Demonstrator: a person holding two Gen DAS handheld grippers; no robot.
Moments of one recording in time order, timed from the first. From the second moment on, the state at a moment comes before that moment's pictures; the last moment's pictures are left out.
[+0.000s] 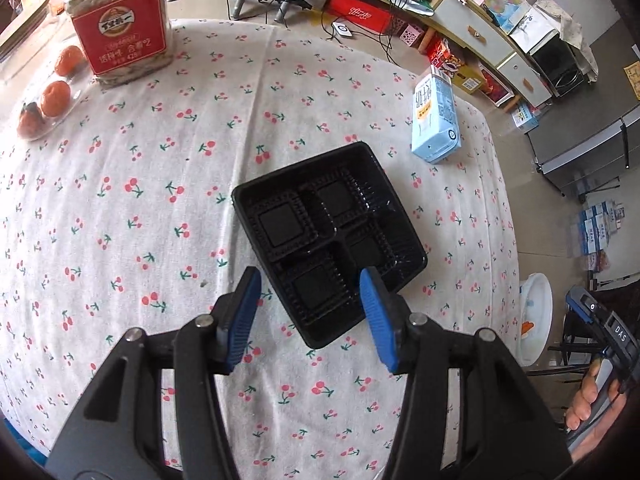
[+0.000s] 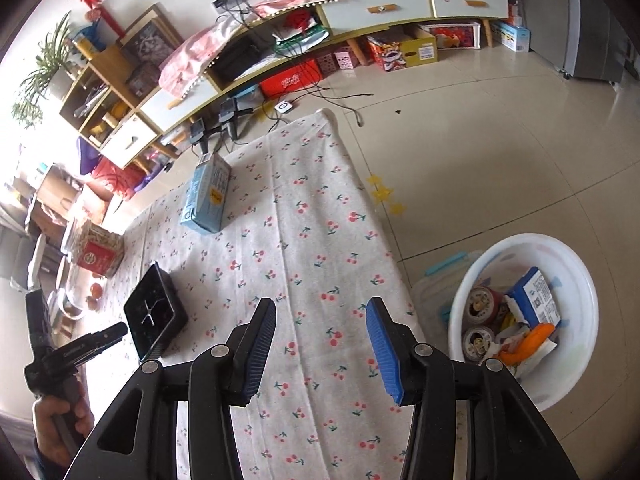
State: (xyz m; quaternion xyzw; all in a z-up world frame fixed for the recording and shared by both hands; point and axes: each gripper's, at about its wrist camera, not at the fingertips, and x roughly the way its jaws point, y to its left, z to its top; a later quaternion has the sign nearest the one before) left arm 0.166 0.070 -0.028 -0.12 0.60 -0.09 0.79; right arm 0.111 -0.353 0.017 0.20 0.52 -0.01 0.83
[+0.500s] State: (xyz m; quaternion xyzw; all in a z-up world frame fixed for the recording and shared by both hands) left arm 0.173 0.075 -0.052 -0.12 0.61 -0.08 0.78; right arm 0.152 -0.287 -0.005 0.16 0.54 0.04 0.83
